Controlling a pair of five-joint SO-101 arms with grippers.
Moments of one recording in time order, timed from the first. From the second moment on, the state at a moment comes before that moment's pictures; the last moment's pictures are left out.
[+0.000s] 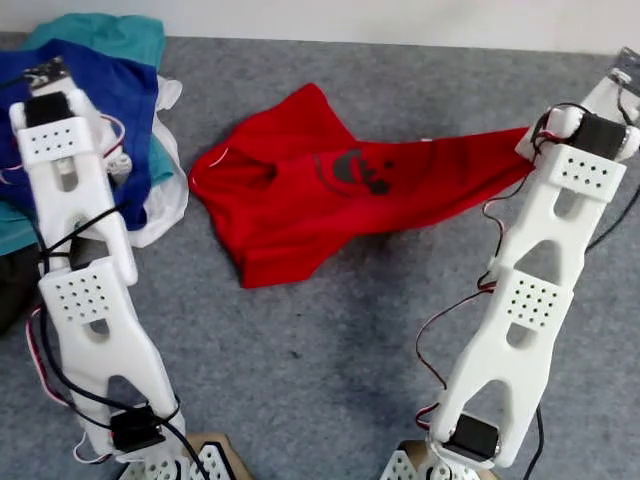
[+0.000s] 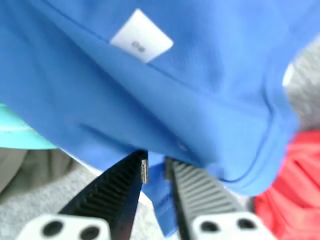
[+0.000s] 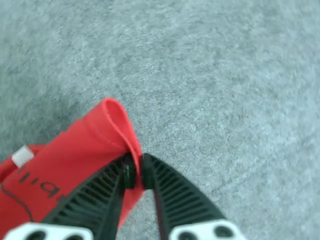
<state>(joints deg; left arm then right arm) -24.0 50.5 -61.2 97.1 14.9 17.0 60.7 -95.1 100.1 -10.4</state>
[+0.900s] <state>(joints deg) -5.7 29.1 -32.8 100.5 14.8 8.9 53.6 -94.7 100.5 3.8</state>
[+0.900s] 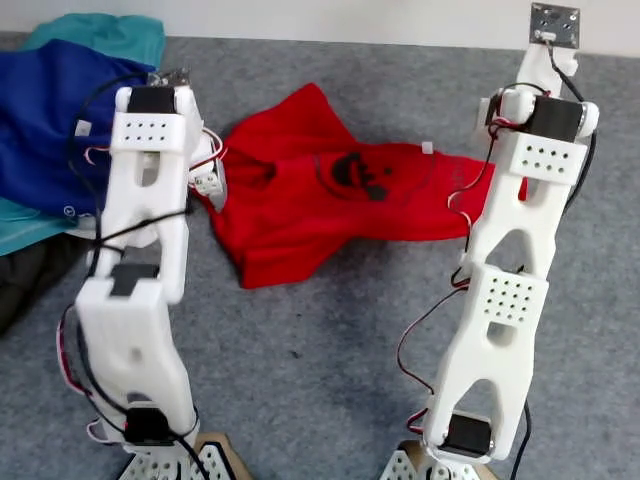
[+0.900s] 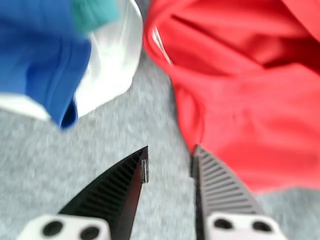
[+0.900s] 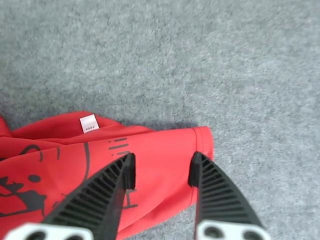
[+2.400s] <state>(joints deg) -1.5 20.4 3.9 66.9 15.0 6.0 -23.6 37.8 52.5 9.5</state>
